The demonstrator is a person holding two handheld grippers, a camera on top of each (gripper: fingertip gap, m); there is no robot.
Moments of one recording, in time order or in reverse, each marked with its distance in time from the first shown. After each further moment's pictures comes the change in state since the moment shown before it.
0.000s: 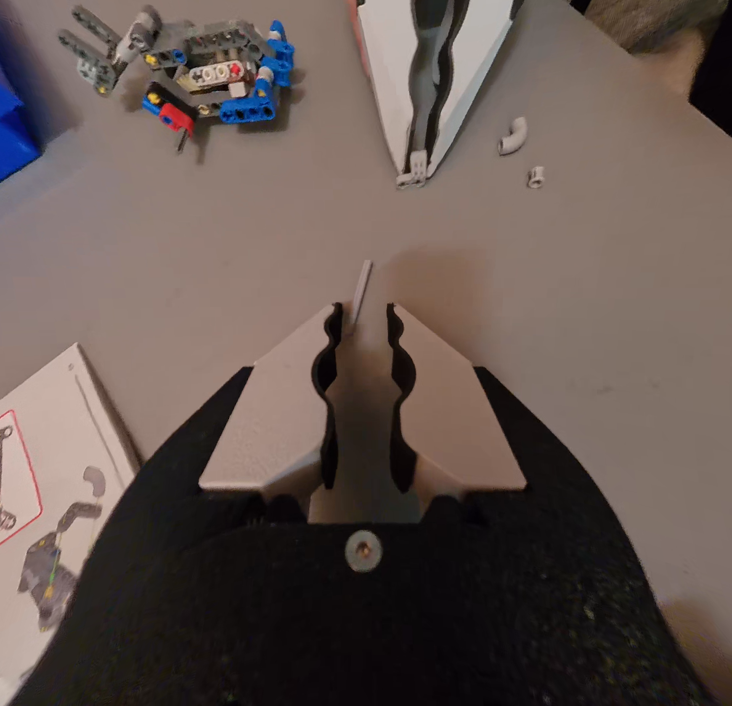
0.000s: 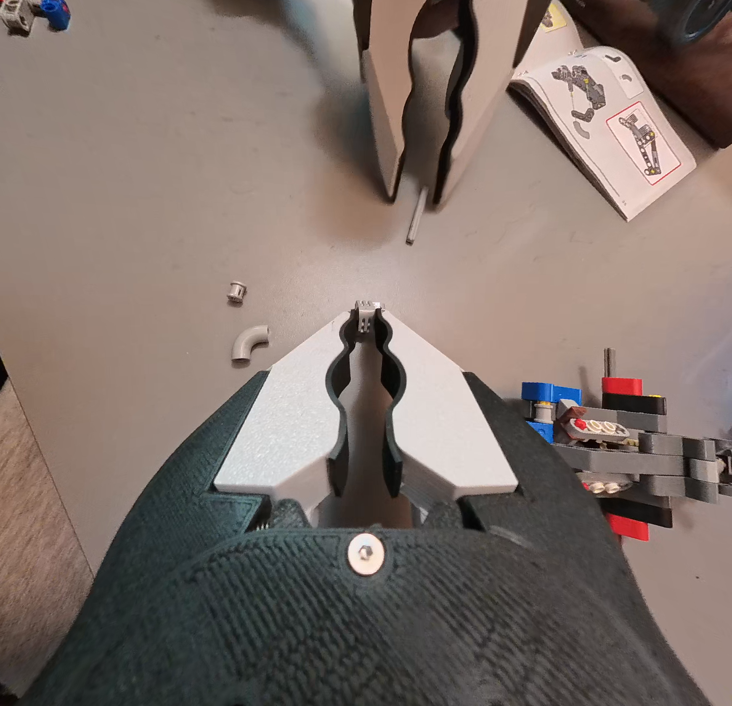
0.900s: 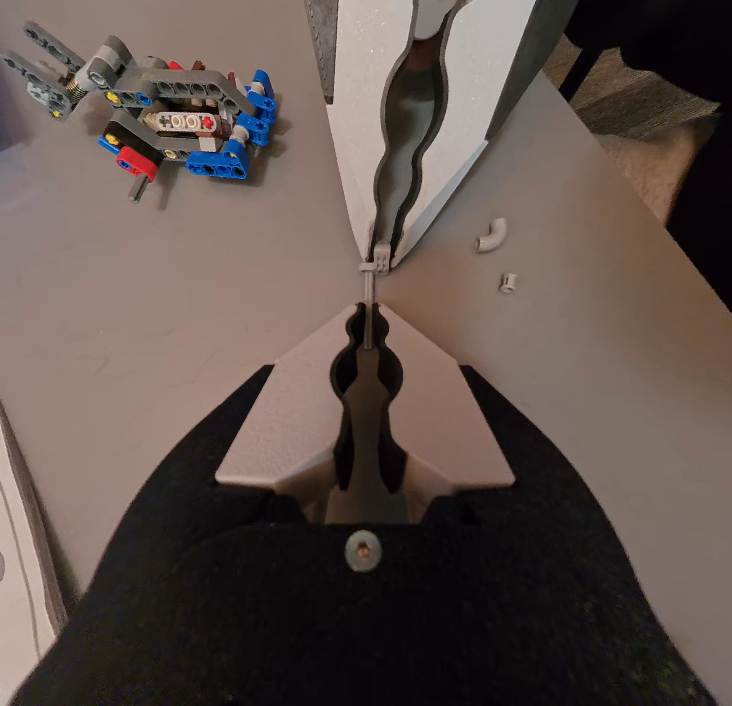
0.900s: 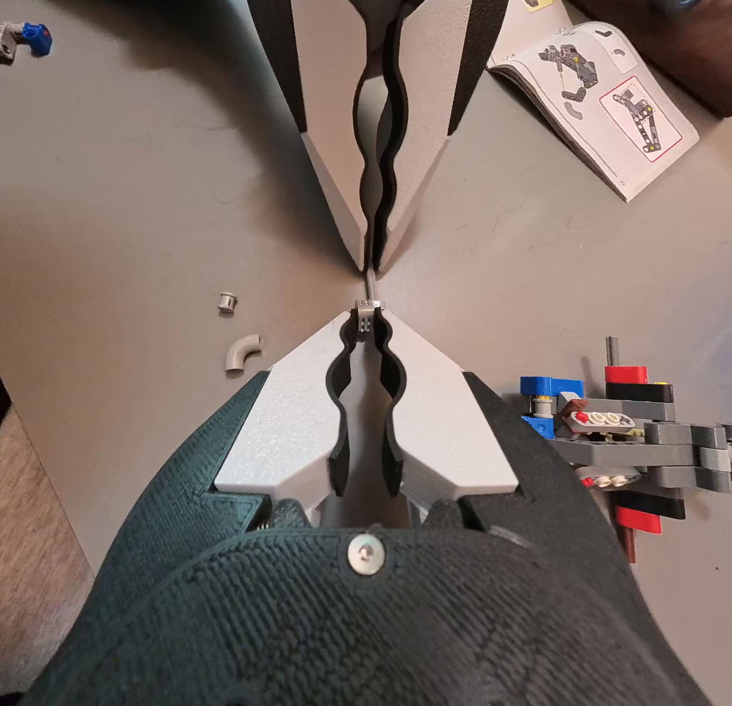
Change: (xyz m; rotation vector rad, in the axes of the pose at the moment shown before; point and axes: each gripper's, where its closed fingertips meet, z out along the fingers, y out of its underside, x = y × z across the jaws) left arm 0.017 -0.034 0.031 -0.019 -0.017 -0.132; right arm 0.004 0.000 0.002 -0.008 0.005 0.068
